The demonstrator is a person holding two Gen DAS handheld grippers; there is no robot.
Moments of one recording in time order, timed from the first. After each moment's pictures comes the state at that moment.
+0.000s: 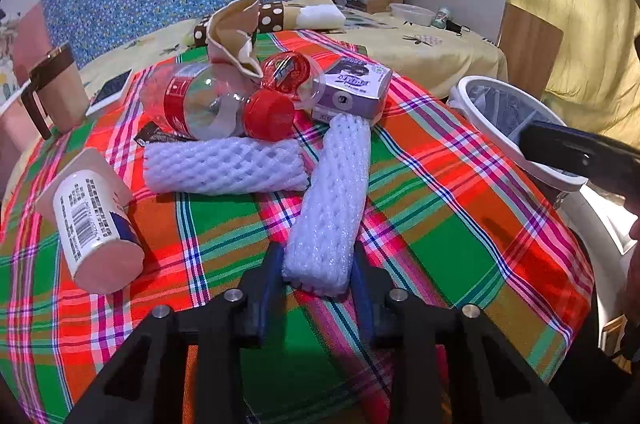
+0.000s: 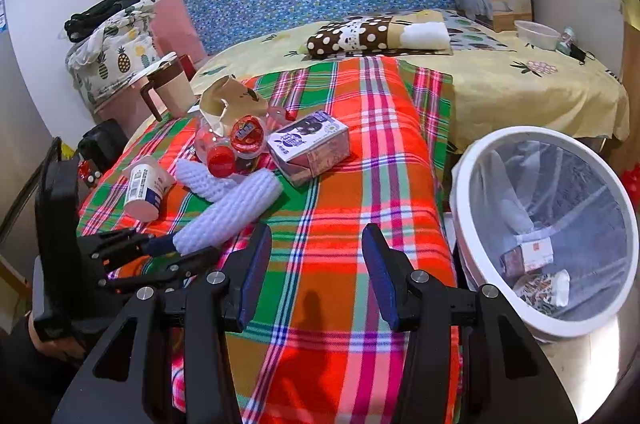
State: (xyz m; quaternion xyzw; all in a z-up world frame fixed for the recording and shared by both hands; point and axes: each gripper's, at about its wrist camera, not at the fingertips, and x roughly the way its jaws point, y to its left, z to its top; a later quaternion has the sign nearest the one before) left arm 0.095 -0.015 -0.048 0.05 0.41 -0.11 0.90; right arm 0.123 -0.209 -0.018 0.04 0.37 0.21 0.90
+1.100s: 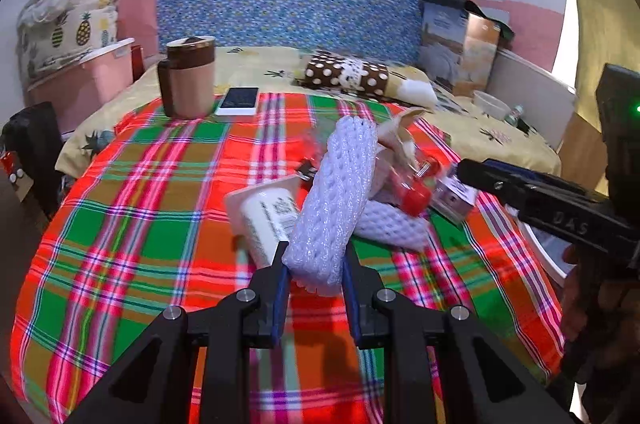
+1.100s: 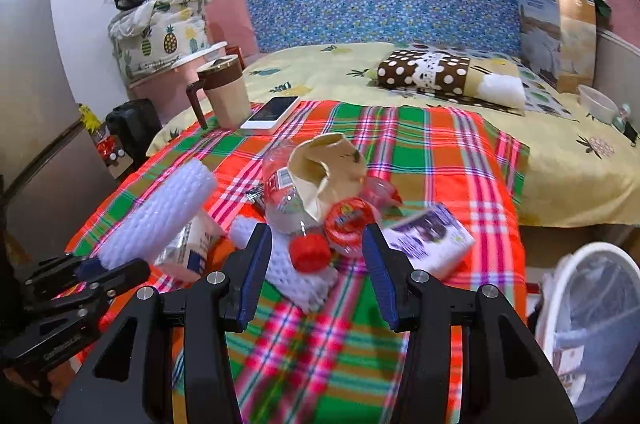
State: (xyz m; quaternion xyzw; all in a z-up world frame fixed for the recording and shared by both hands) left arm 0.060 0.087 0.012 -0.08 0.34 0.03 0.94; right arm 0.174 -0.110 0.006 -0.03 0.33 0.28 0.90
